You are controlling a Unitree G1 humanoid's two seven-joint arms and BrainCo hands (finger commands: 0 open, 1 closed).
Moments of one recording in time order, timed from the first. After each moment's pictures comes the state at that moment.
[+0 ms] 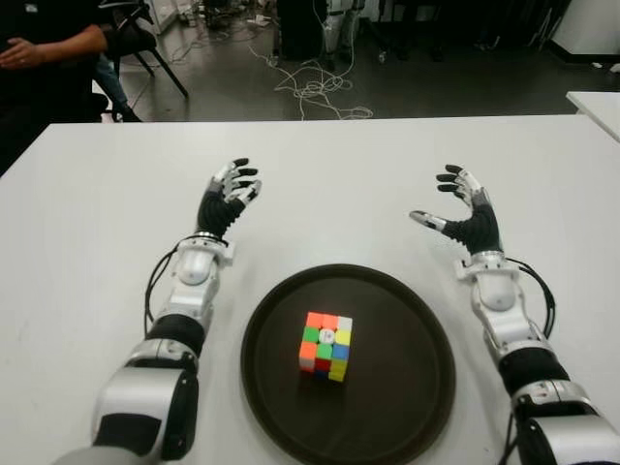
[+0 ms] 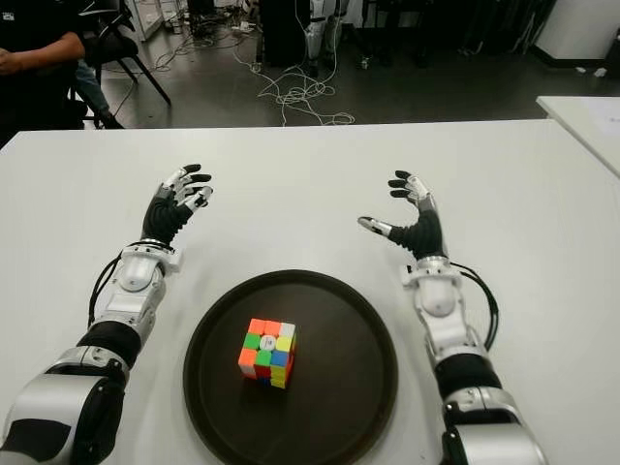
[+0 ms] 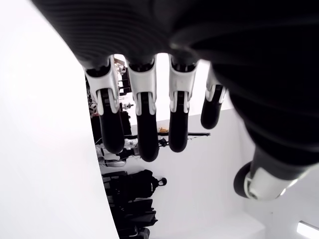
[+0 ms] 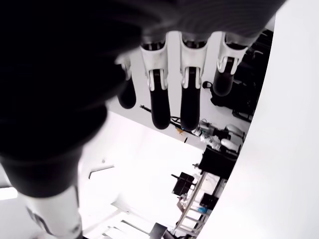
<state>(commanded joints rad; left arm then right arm) -0.65 0.07 0.08 1.09 0.04 -0.58 -0.03 -0.43 -0.21 -0.02 0.80 -0.22 -0.58 -0.24</state>
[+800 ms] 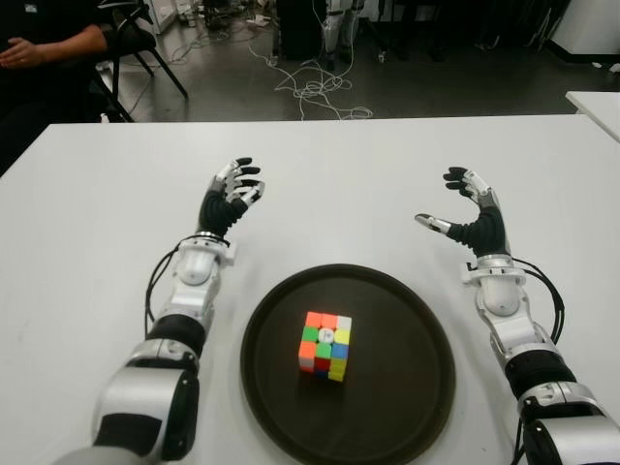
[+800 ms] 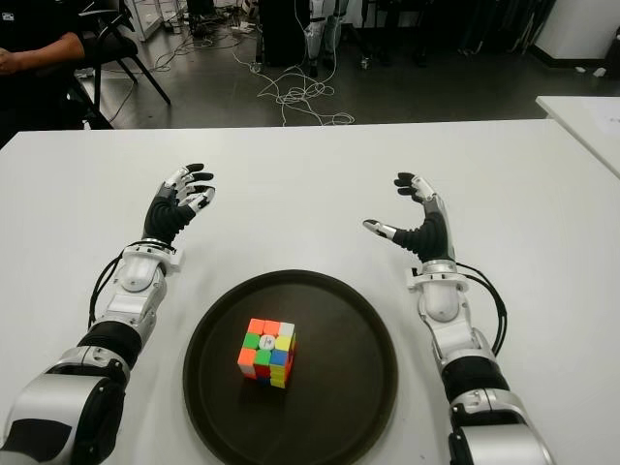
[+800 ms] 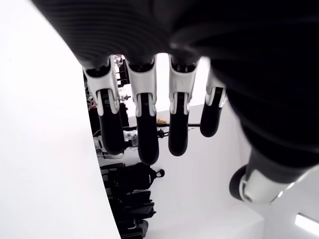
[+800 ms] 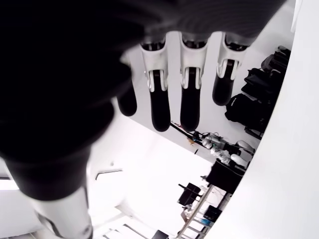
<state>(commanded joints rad) -0.64 0.06 0.08 1.09 0.05 -0.60 -0.01 -0.41 -0.22 -0.01 0.81 -0.25 -0.64 -0.29</state>
